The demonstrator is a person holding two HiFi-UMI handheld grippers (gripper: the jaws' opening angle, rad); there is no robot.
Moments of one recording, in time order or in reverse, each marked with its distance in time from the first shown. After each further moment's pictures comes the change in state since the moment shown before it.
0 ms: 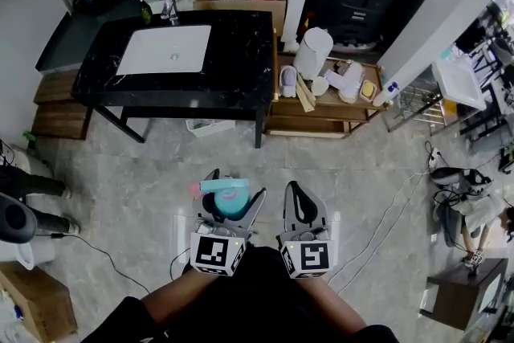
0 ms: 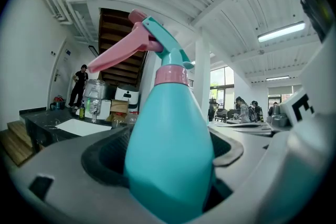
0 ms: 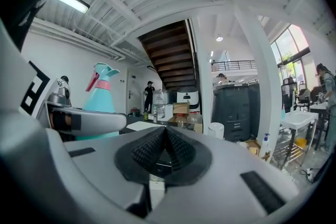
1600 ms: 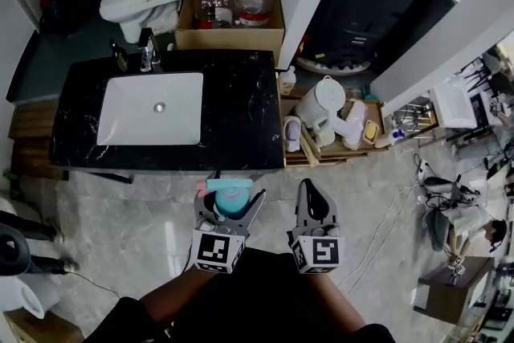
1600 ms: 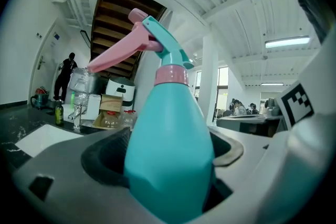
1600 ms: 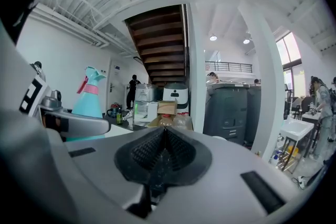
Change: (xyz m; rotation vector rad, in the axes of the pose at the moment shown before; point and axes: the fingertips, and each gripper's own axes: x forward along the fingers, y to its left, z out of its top) left arm 0.238 0.187 0.044 -0.036 0.056 -0.134; right arm 0.282 -0.069 0.053 -0.013 0.063 -0.170
